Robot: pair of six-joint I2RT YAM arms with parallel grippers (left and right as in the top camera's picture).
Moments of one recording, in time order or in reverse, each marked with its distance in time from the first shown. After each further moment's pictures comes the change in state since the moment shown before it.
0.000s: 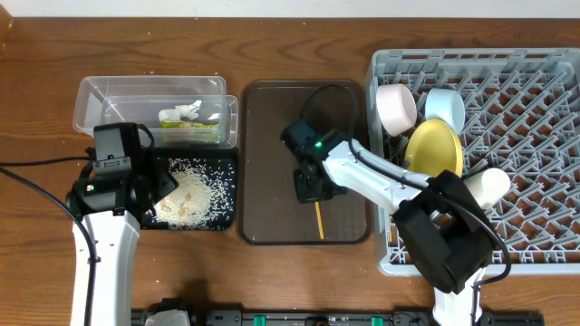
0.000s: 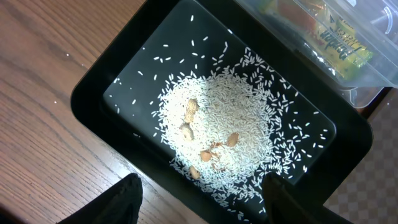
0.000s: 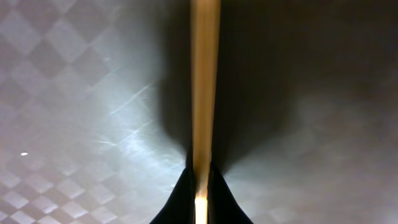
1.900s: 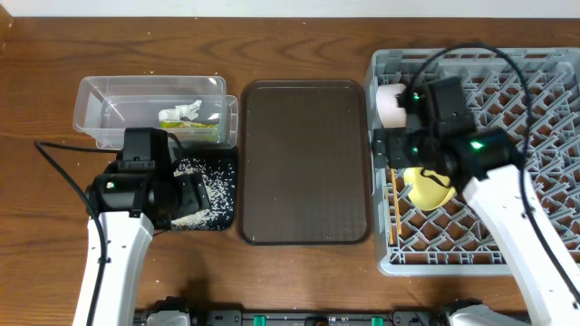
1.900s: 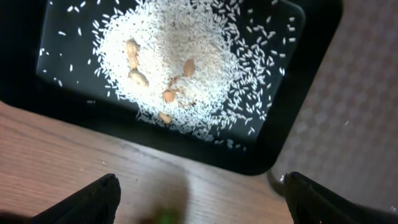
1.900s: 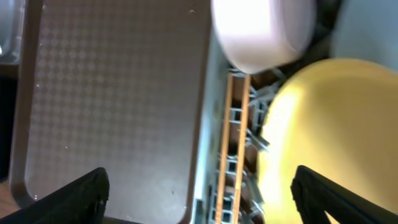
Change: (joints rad) left arm -0.140 -0.013 0.000 -0.146 0.133 0.214; right arm -0.411 -0.655 -0.105 -0.098 0.003 -0.318
